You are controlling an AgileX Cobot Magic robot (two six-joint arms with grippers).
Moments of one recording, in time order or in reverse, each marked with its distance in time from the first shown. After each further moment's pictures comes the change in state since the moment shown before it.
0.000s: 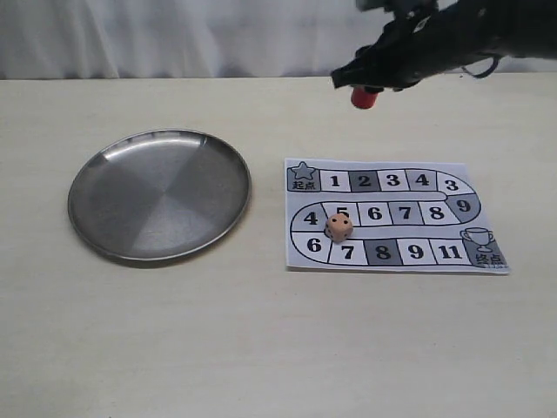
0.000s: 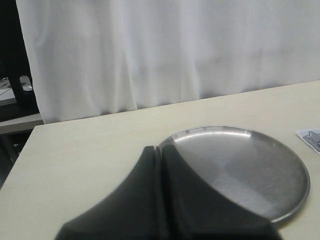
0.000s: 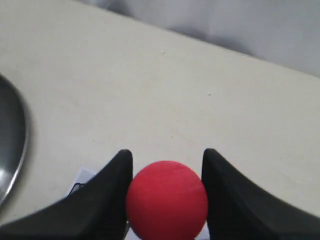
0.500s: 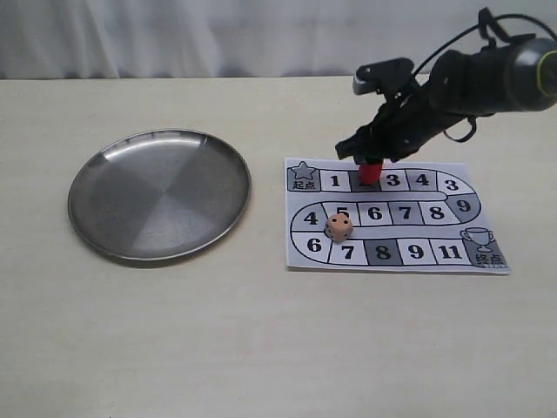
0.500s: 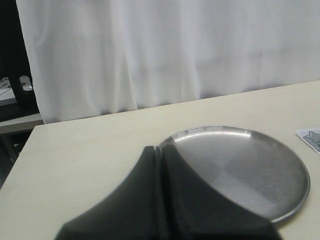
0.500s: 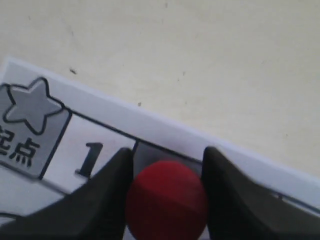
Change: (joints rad) left arm 0.000 0.000 0.000 0.000 0.000 0.000; right arm -0.039 0.254 0.002 -0.003 0.051 0.011
